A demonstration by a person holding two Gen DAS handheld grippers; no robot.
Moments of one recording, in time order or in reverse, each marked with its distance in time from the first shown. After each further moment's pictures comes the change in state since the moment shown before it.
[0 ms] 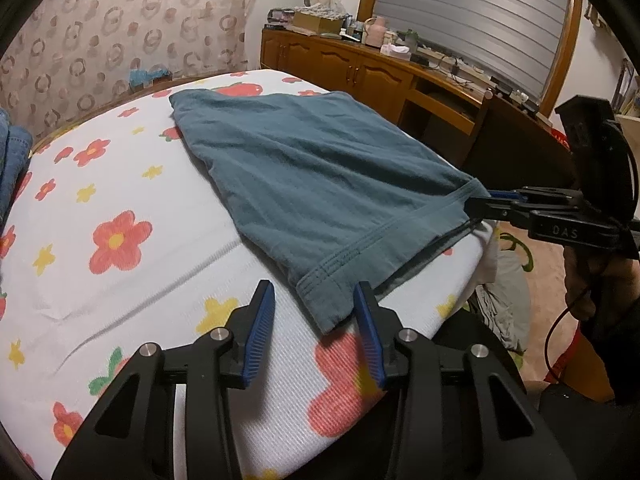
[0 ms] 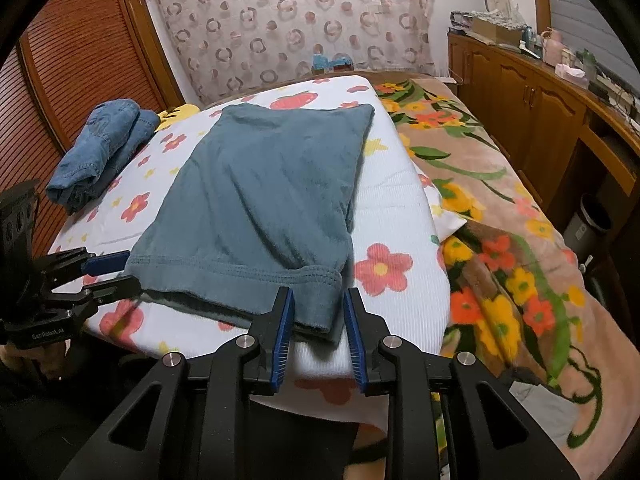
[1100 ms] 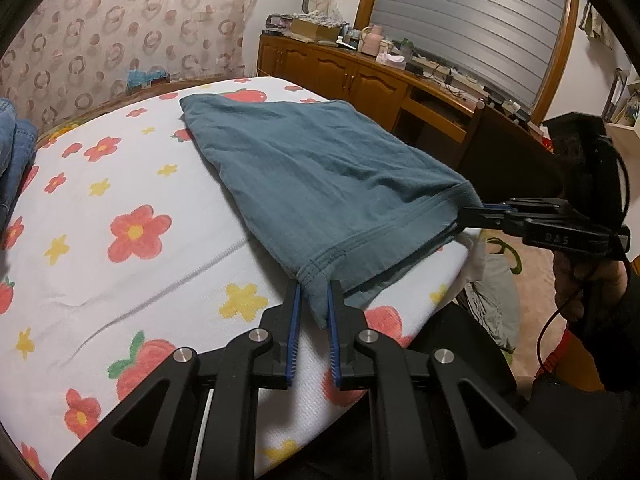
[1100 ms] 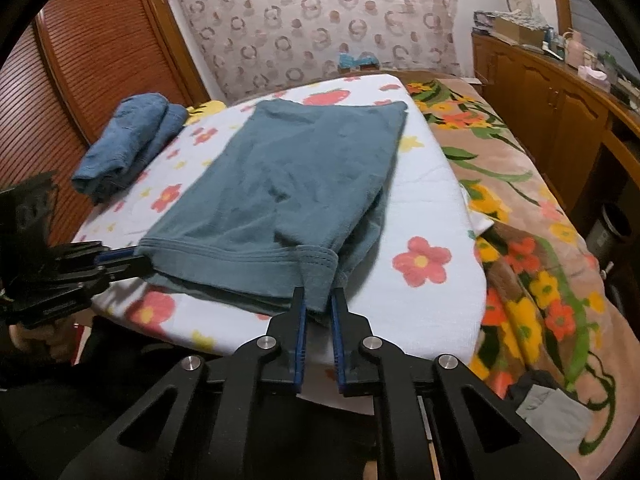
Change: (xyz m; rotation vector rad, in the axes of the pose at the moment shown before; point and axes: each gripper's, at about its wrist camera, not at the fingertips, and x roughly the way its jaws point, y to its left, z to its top) left arm -0.020 0.009 -0.006 -0.021 -0.023 -0.037; right arm -0.006 -0.001 -0.005 -0.029 -0.003 0.116
